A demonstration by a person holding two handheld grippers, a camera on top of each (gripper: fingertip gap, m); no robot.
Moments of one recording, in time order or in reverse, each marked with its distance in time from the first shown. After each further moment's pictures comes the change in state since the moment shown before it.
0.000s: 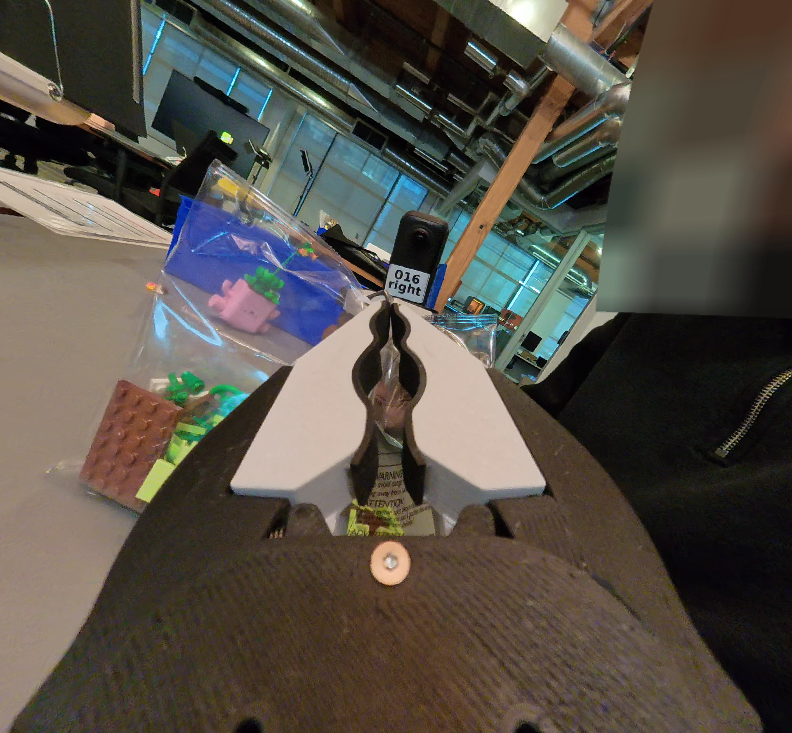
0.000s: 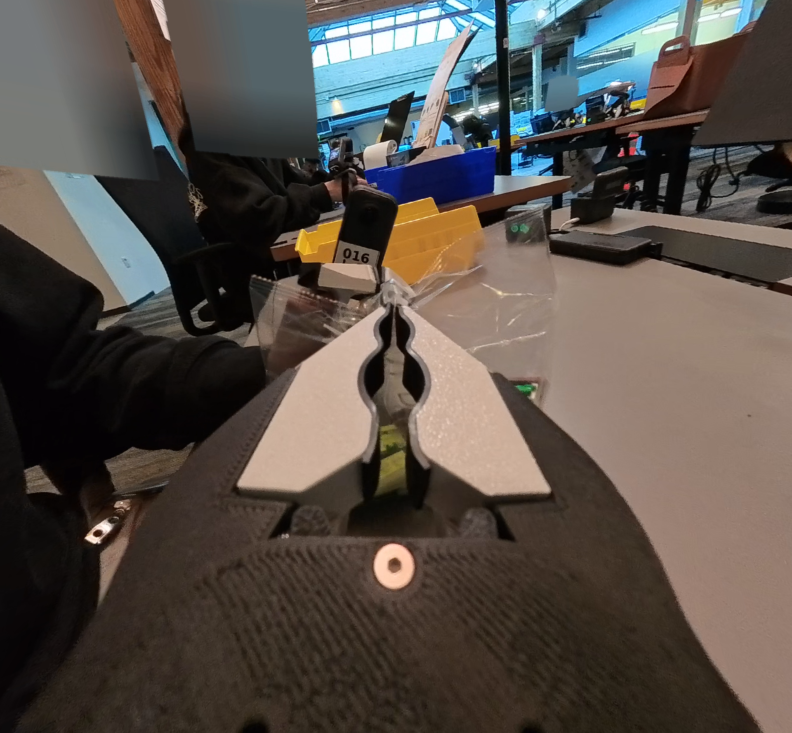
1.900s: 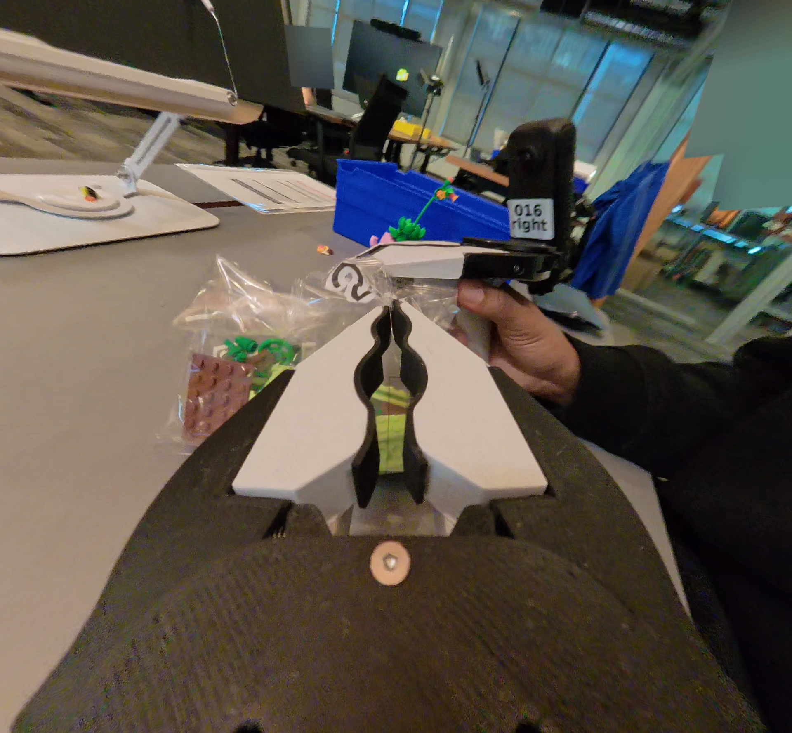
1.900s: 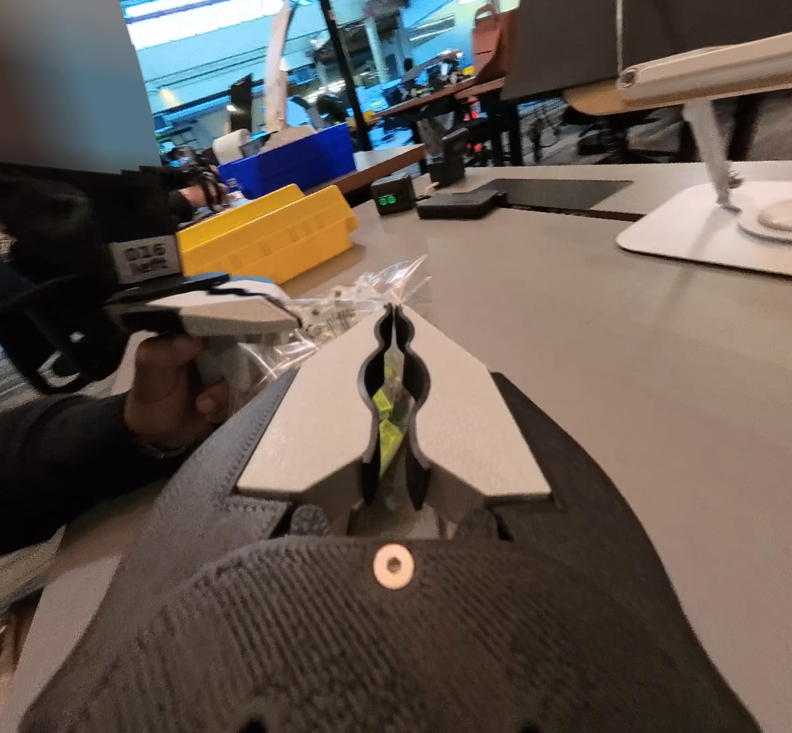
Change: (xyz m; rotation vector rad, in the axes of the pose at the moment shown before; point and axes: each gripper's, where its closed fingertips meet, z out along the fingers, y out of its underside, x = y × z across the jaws) left arm -0.039 0.017 -0.001 -0.186 -0.434 0.303; right arm 0.069 0.013 -0.012 -0.042 0.362 0.080
